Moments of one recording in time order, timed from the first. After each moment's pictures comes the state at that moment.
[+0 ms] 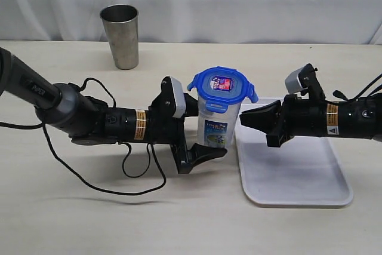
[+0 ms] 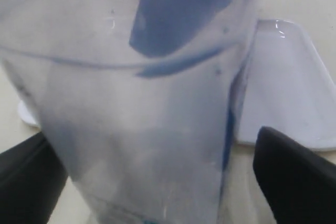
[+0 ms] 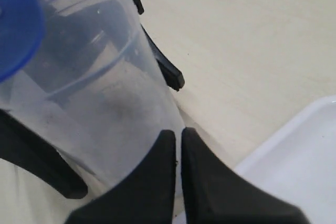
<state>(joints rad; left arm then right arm) -0.47 2.31 -1.11 1.09 -1.00 -0.32 -0.06 2.03 -0.84 -1.41 -0.98 0.83</state>
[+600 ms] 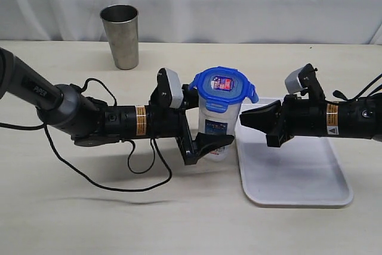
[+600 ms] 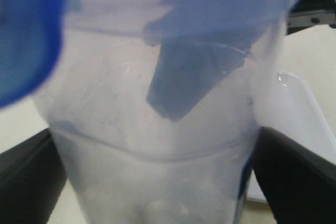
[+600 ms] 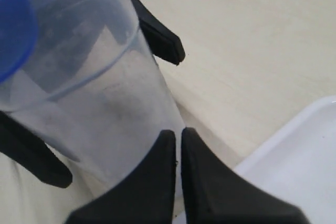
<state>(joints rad) -0.48 2.32 -1.11 1.00 -1.12 -0.32 -0.06 2.03 -0.84 -1.41 -0.98 0.83</state>
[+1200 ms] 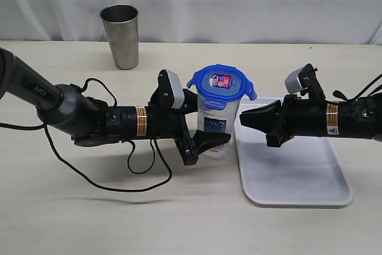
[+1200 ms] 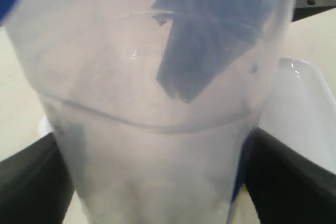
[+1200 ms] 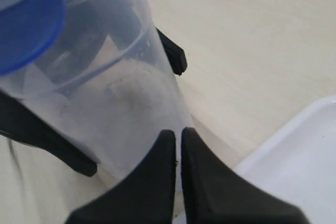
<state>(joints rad) -0.48 2.32 -1.11 1.00 -1.06 -0.34 -0.06 2.03 -0.84 -1.41 -0.98 0.83</state>
